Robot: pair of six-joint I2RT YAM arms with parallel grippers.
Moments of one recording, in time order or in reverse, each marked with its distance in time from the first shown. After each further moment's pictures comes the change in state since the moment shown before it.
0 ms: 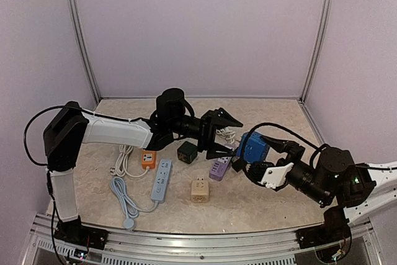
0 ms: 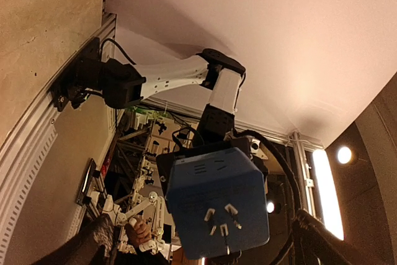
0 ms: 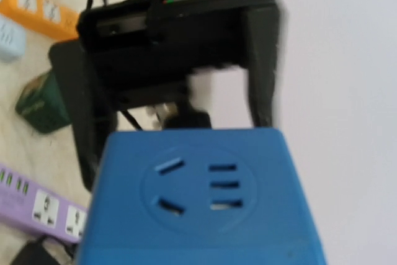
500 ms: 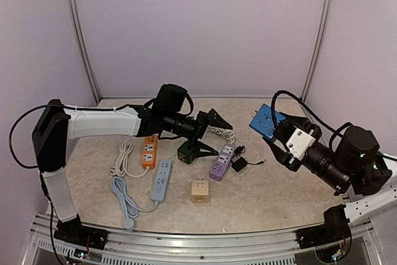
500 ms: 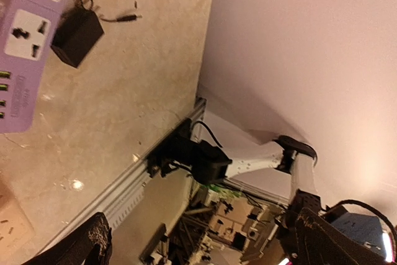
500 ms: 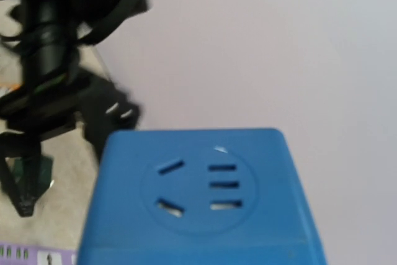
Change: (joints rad) left arm 0.070 -0.105 0.034 -0.657 -0.265 0.482; right arm 0.000 -0.053 0.167 -0.096 0.049 0.276
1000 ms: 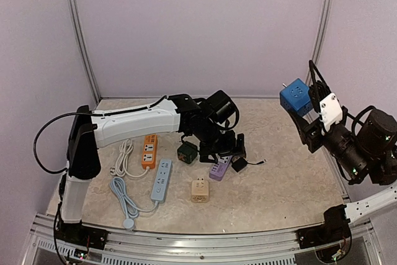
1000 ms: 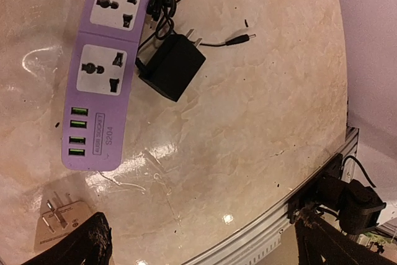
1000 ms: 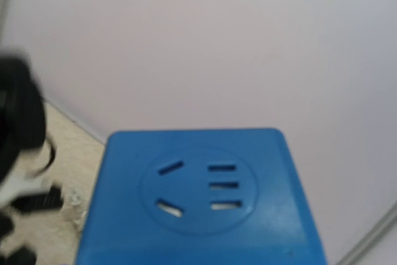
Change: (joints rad) left arm -0.216 0.244 0.597 -0.891 -0.663 0.504; right arm 0.000 -0.051 0.126 -0.080 0.228 0.209
